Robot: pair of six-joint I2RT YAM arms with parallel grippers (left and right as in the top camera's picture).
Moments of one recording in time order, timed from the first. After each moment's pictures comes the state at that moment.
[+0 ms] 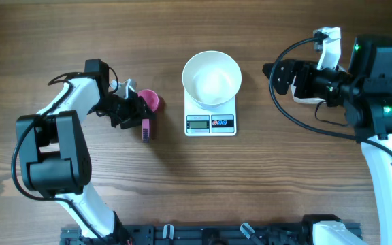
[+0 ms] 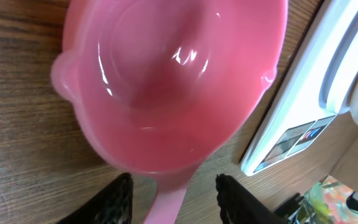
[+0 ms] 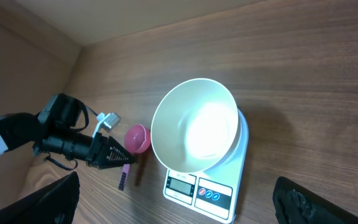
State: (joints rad) left arm 0.07 1.96 1.20 -0.87 0.62 -0.12; right arm 0.01 1.26 1.28 -0.75 -0.61 0.22
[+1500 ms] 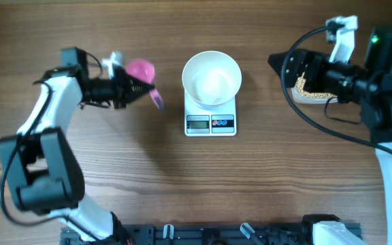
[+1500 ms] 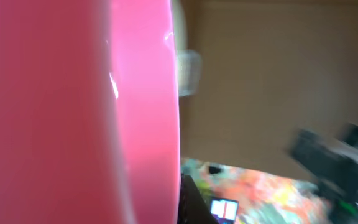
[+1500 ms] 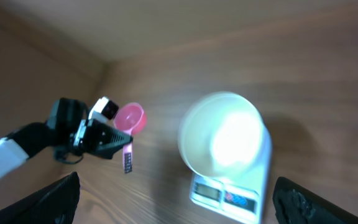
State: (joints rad) left arm 0.16 1.82 1.27 -0.79 1.29 -0.25; right arm 0.01 1.26 1.49 -0.87 -0.67 0.30
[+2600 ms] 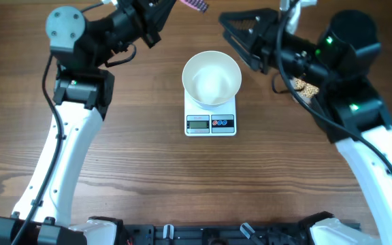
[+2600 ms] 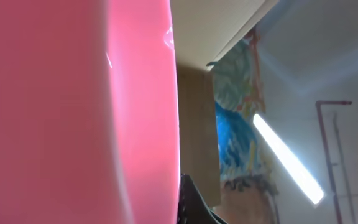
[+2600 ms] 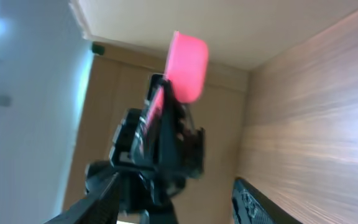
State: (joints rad) left arm -0.17 1.46 1.32 0.38 0.79 -1.80; right arm 0.34 1.33 1.42 -0.14 -0.68 1.28
